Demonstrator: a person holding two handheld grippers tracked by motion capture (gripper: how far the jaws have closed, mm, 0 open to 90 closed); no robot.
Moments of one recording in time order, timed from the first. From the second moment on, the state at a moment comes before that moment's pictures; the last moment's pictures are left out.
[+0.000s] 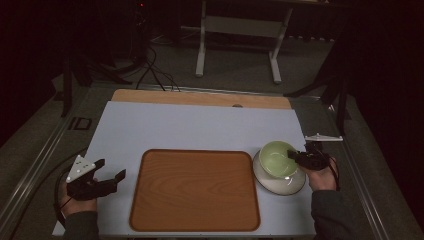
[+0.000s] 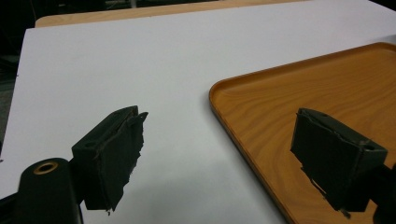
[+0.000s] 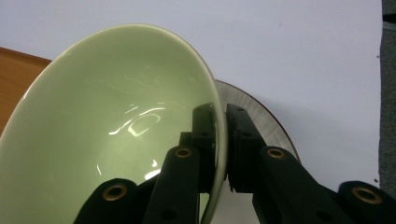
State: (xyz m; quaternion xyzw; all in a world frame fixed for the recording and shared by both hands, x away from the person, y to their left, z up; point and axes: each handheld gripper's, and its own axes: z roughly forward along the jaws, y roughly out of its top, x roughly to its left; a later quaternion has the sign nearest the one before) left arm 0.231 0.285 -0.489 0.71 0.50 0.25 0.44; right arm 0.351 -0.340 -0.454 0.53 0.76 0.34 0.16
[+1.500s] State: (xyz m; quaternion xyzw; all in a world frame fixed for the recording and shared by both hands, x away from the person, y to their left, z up) left arm 0.230 0.286 -0.488 0.70 0.50 0.26 0.44; right arm 0.346 -0.267 -0.445 0.45 0.81 0.35 0.15
